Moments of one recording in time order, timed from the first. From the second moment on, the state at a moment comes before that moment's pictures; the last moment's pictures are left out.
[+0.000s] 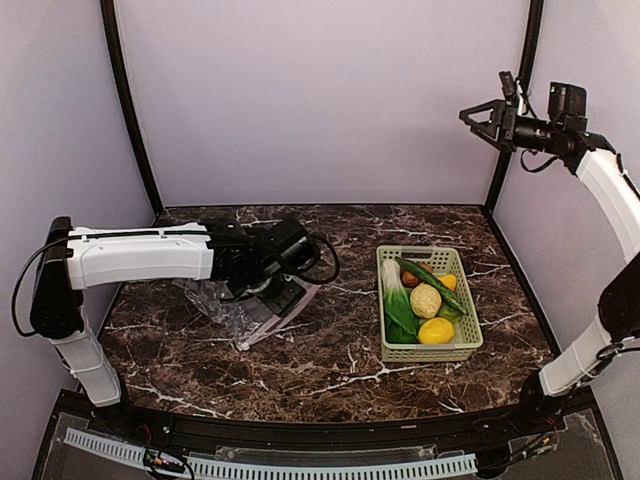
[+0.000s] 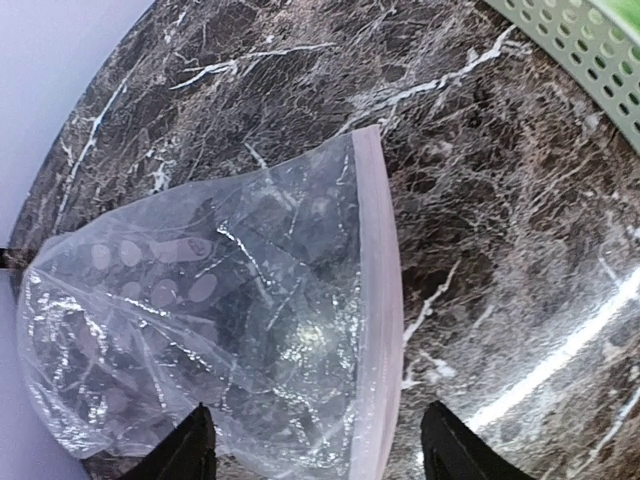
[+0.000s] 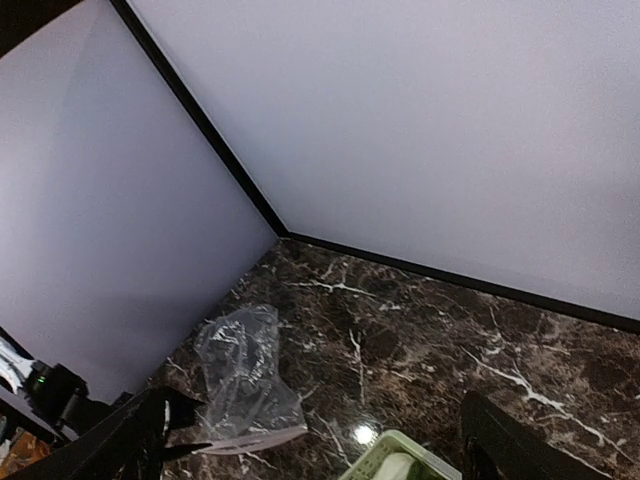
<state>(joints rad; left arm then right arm) -1.02 1.72 1.40 -0.83 -0.47 -0.18 -0.02 1.49 1.72 -0.44 -0.97 0.33</state>
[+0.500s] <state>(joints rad) -1.11 1.94 1.51 -0.99 -0.69 -0.17 -0.03 1.17 1.07 -0.46 -0.67 -0.15</state>
